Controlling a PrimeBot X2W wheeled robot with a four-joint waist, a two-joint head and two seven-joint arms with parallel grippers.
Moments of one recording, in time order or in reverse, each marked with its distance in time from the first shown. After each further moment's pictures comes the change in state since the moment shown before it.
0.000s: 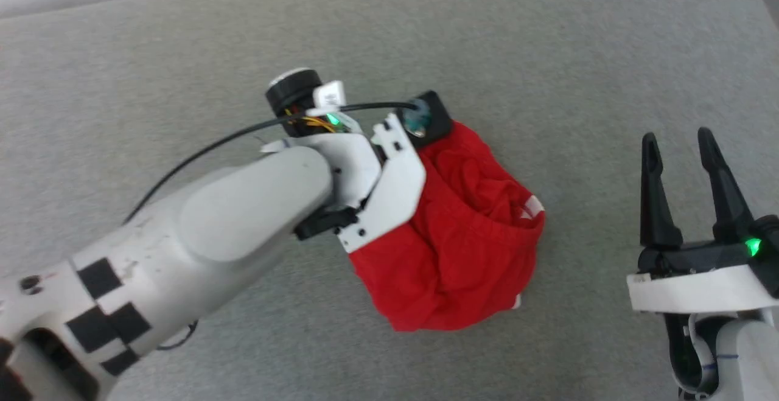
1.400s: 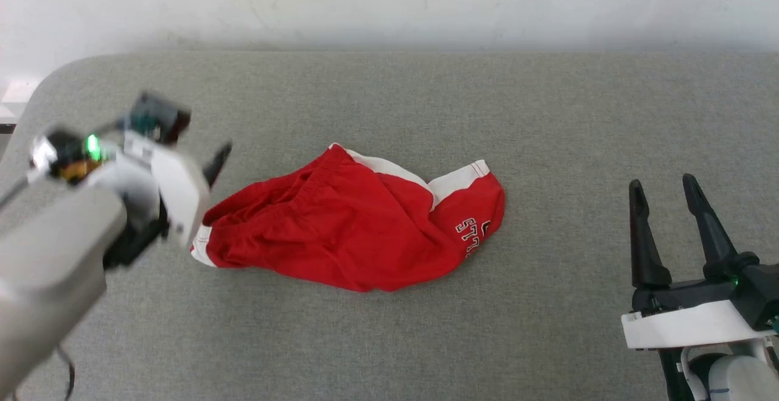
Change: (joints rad) left arm 0.243 0.342 0.126 0.170 -0.157 0.164 -0.511; right arm 0.105 0.001 0.002 0.012 -0.040 0.000 0.000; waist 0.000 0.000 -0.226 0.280
